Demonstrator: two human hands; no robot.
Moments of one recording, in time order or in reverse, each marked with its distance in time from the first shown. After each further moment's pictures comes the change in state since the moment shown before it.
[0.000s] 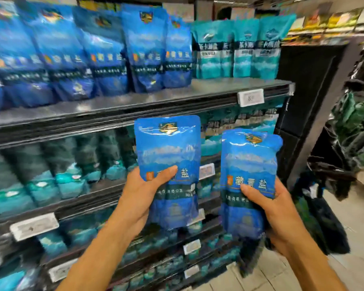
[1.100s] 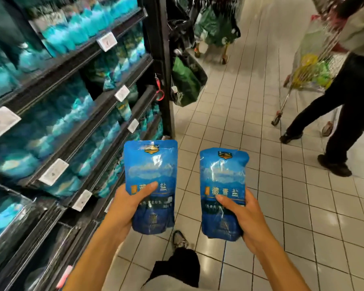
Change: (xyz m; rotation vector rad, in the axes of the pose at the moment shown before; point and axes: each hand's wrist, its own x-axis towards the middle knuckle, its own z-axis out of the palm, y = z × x) left_hand -0.334 -0.079 -0.263 0.146 -0.606 -0.668; right_hand -0.570 0.110 0.232 0.049 0.835 0.356
